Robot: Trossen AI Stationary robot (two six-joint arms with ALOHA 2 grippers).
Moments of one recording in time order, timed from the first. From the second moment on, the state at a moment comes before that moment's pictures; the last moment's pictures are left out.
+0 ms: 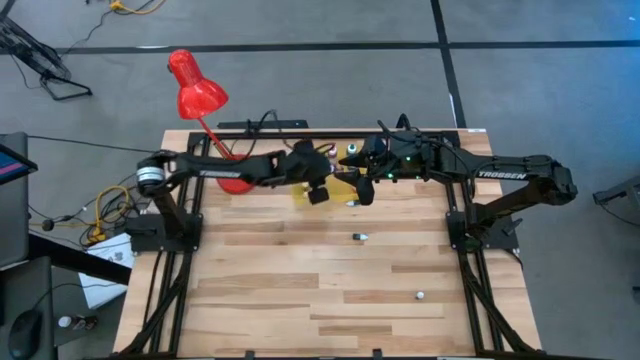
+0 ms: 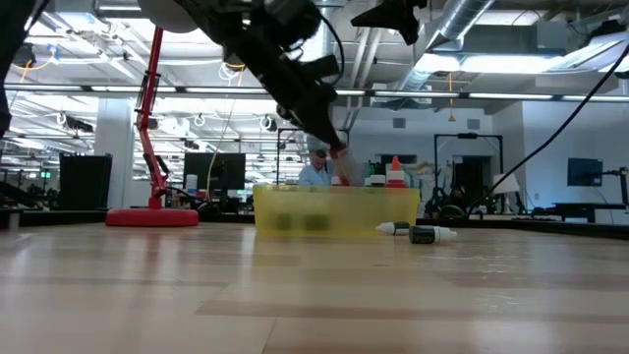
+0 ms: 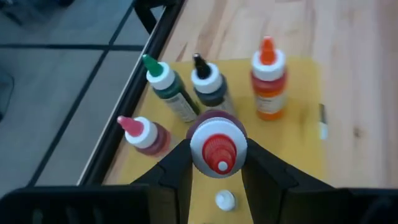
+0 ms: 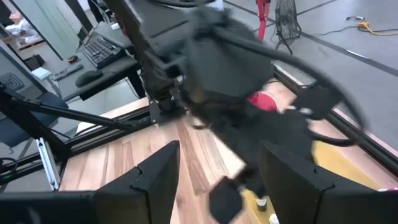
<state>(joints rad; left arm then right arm) 0.25 1.76 1.24 -0.12 -0.27 0.20 -0.13 1.28 1.17 -0.22 0.00 0.25</state>
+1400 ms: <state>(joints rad) 0.34 1.95 1.38 -0.30 -0.19 0.06 -0.13 1.28 1.17 -0.22 0.00 0.24</state>
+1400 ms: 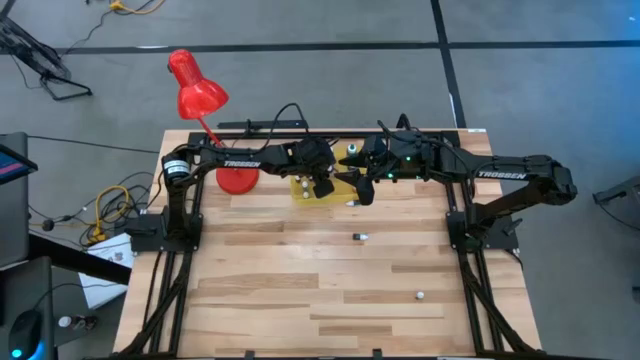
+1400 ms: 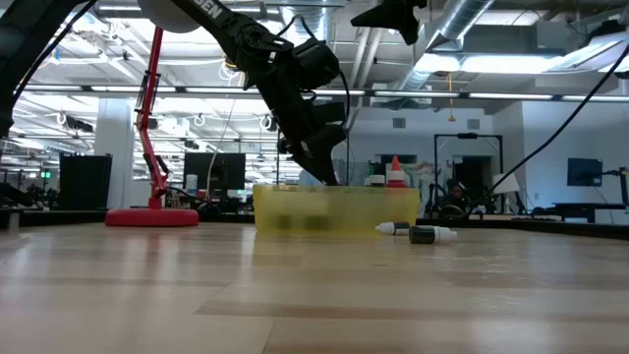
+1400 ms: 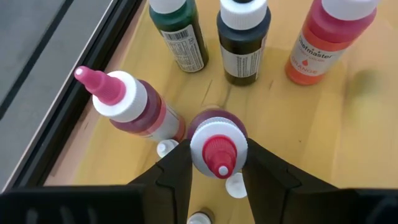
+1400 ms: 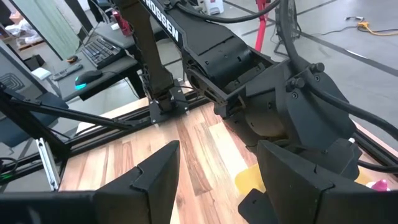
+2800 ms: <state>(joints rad) 0.34 1.95 1.38 -0.26 -0.22 -0.31 -0.13 1.28 1.17 -0.22 0.00 0.25</state>
